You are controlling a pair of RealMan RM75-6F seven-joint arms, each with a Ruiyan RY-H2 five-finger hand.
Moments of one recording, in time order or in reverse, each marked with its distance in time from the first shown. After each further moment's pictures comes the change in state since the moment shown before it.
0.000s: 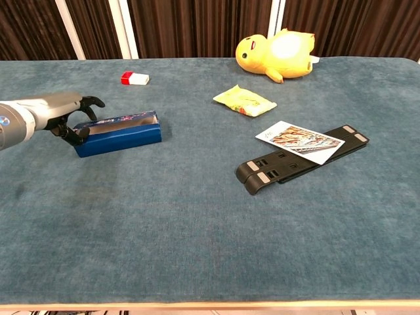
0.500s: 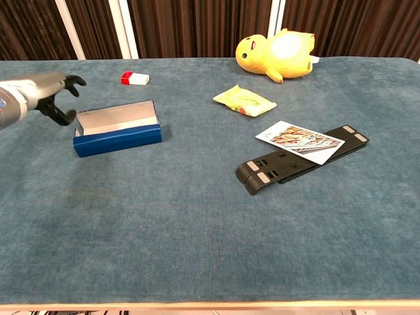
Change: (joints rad) left arm -0.007 -0.029 -0.058 0.146 -0.011 0.025 -0.017; right arm -0.001 0.001 0.001 -0.003 0.000 0.001 0.002
